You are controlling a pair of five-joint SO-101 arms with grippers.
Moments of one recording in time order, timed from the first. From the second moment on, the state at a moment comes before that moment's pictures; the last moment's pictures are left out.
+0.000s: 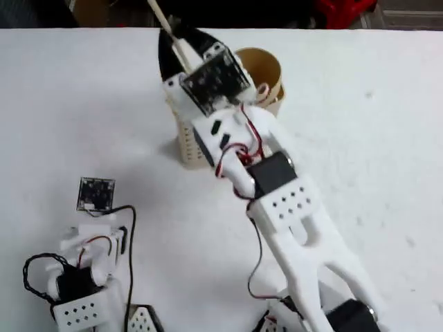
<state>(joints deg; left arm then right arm) -23.8 -102.9 97.2 72.7 -20.7 -34.9 -24.3 13.8 11.9 20.5</state>
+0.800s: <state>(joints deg) -23.8 -102.9 97.2 72.7 -20.7 -32.0 -30.2 36.4 11.0 13.3</state>
